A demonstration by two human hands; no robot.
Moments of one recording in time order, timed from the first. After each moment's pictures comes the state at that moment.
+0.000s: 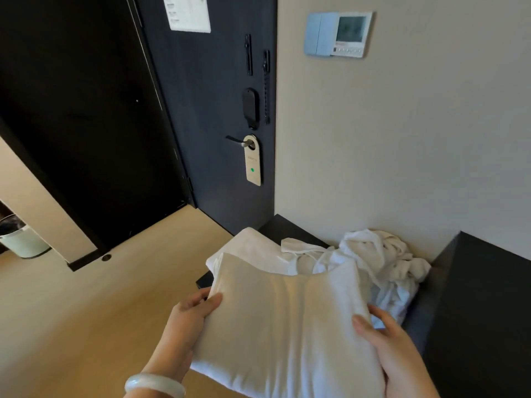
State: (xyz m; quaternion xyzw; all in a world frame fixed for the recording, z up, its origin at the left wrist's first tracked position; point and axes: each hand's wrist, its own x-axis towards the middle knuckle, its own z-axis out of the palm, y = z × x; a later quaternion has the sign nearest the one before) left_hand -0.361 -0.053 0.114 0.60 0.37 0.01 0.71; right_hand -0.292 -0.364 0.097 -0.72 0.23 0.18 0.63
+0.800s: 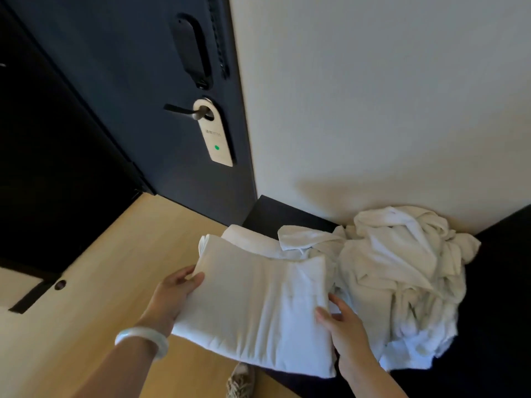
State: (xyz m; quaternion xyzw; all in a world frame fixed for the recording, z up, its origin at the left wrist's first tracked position) left_hand -0.116 0.106 0.000 0.70 0.36 -0.12 0.60; right_hand -0.156 -0.206 -0.052 -0.67 0.34 0.18 0.63
